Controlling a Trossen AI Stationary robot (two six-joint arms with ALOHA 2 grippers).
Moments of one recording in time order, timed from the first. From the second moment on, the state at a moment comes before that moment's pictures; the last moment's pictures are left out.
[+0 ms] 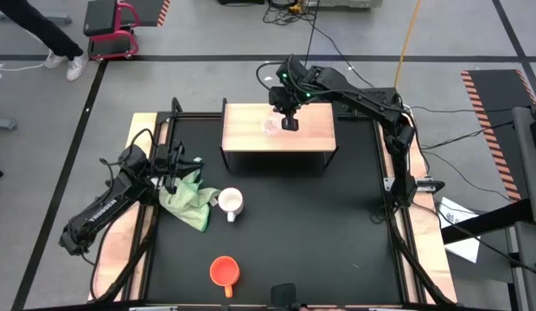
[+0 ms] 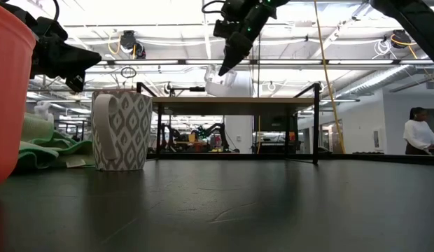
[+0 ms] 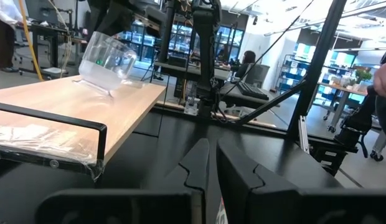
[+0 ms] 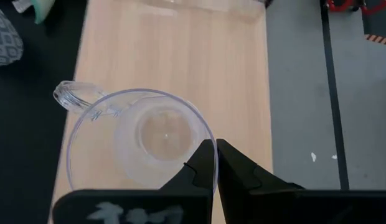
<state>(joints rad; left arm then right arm) 0.82 0.01 0.03 0.07 0.82 -0.26 -0.53 2.00 2.11 -1.04 -0.16 -0.59</state>
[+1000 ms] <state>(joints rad) 0.82 0.01 0.03 0.05 0.81 -0.24 -0.46 2.03 2.11 -1.10 -0.05 -0.62</state>
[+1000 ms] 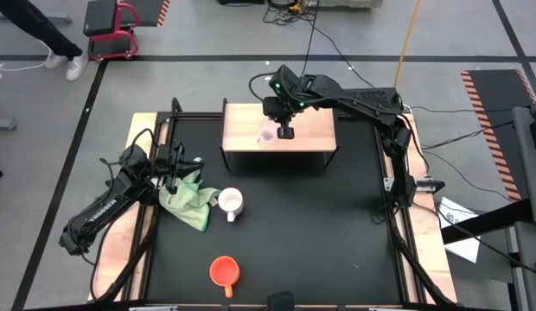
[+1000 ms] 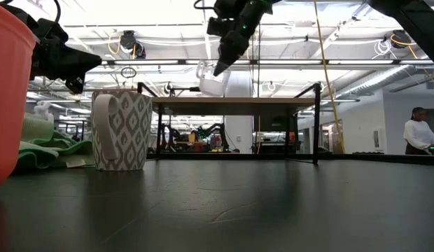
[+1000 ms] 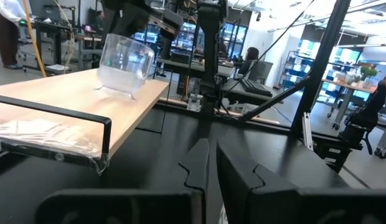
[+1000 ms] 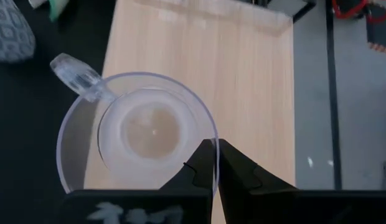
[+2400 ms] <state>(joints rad) 0.82 0.01 0.03 0.03 0.81 -0.23 -0.46 2.02 2.11 -1.18 0.08 -0.63</state>
